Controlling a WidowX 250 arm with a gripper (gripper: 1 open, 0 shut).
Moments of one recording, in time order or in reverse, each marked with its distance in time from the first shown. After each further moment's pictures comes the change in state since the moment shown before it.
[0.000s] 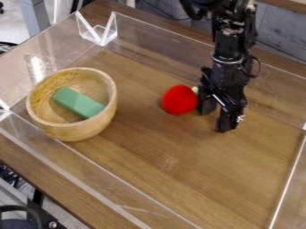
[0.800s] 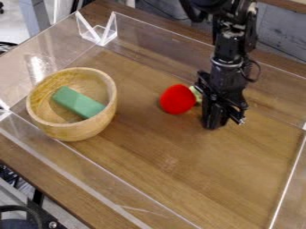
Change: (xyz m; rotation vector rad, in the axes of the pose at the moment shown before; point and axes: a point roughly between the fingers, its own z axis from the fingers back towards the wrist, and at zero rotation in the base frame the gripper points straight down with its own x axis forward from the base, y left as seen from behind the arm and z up) arm -0.004 -0.009 -0.001 -0.003 0.045 0.062
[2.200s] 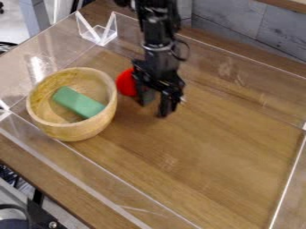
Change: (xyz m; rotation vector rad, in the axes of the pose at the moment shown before) arm -0.055 0.052 0.009 0.009 -0.051 0.258
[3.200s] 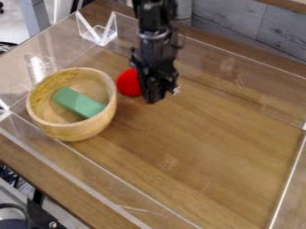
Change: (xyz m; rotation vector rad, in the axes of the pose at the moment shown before) arm -0.012 0.034 0.003 0.002 0.004 -0.025
